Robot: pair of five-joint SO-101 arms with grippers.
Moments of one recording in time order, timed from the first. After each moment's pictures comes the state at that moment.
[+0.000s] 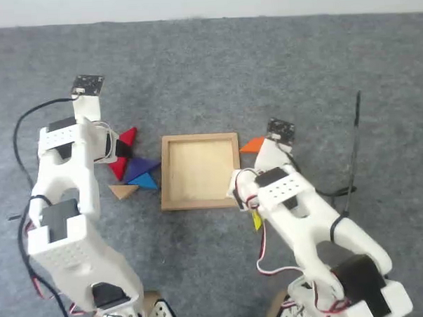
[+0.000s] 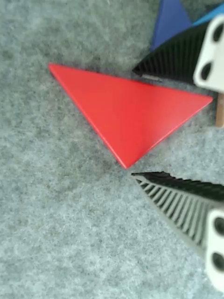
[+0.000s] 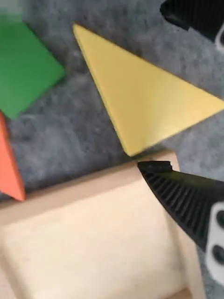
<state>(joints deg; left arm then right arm) -22.7 19.5 15.1 53.6 -15.4 -28.6 -12.6 51.8 41.8 -45.8</state>
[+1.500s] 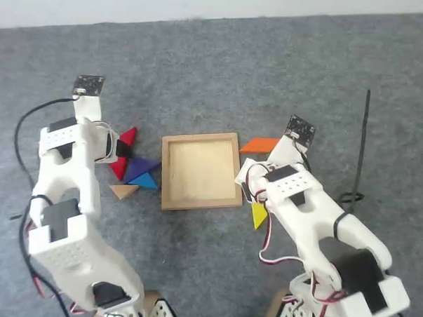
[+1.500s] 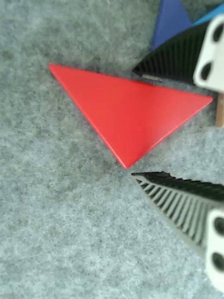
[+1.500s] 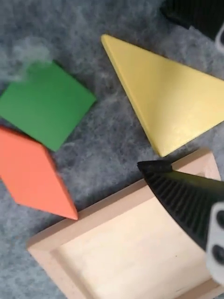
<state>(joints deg) -22.7 19.5 15.1 53.6 -15.4 -24.8 -9.0 52.0 34.4 -52.0</state>
